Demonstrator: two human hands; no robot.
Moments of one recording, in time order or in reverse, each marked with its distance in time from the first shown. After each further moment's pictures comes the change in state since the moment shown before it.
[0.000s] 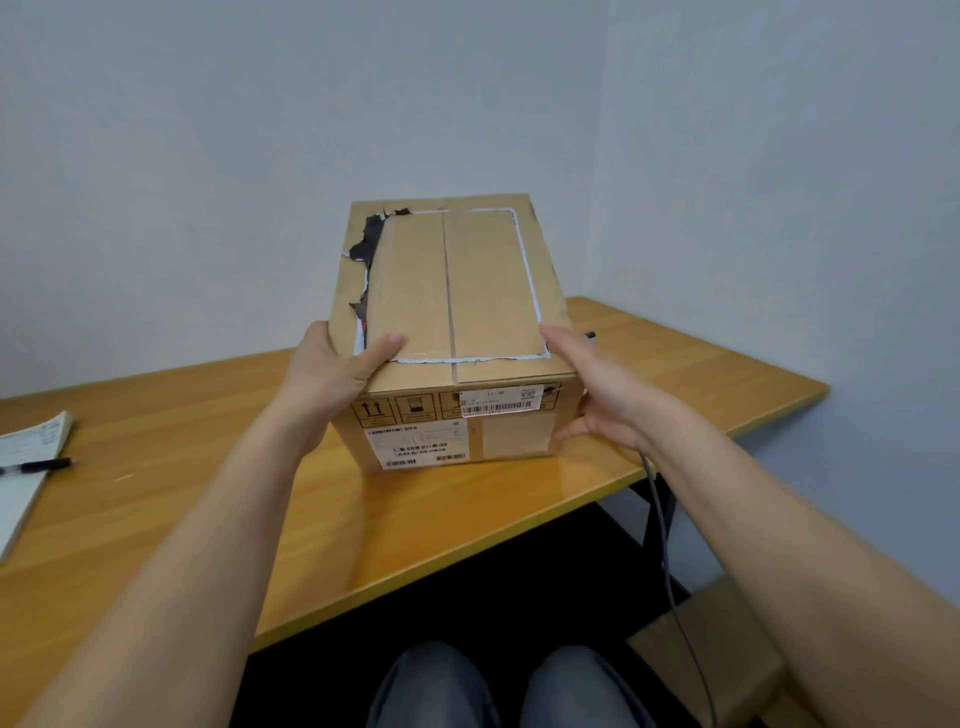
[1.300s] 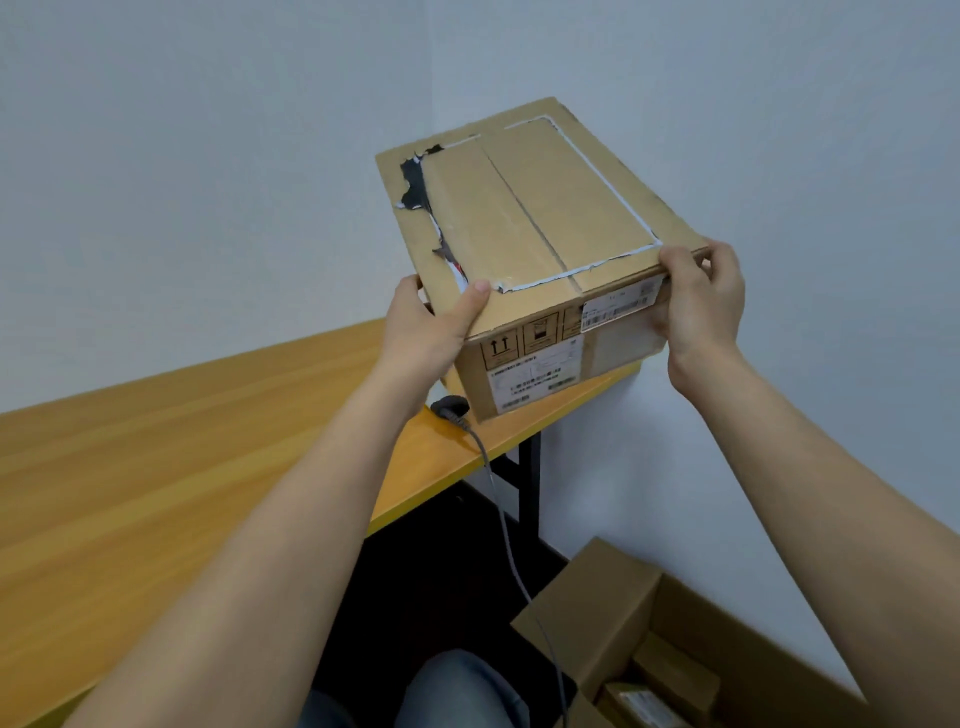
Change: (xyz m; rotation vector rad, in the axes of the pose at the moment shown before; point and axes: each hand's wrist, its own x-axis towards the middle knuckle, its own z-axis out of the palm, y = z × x) left_hand -0.076 0.103 0.202 -0.265 -0.308 0.234; right_hand -0.116 -0.033 -0.172 0.153 0.987 -0.551
